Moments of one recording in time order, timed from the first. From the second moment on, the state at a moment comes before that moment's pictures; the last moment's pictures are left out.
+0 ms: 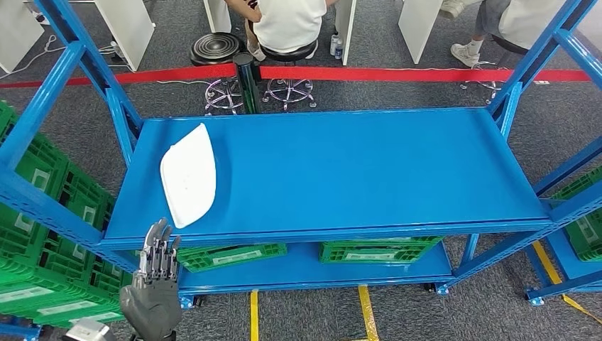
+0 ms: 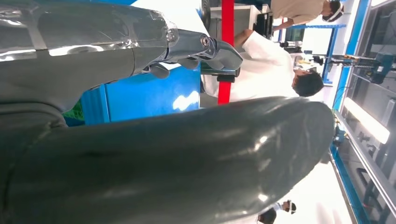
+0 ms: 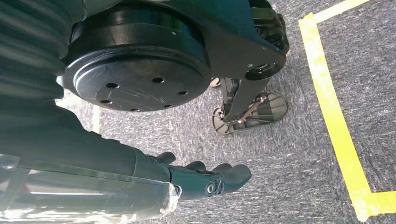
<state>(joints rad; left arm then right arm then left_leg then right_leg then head) 0.05 0.32 -0.85 -1.75 0.42 0.68 -0.70 -0.10 0.00 1.08 -0.25 -1.38 -0.40 -0.30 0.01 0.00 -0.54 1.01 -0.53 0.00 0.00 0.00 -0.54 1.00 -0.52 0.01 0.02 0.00</state>
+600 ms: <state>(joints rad) 0.02 0.31 -0.85 -1.74 0.42 0.63 -0.70 -0.10 0.00 1.08 -0.25 -1.39 -0.39 -0.30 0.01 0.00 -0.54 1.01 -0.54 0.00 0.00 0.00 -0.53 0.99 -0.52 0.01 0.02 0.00</state>
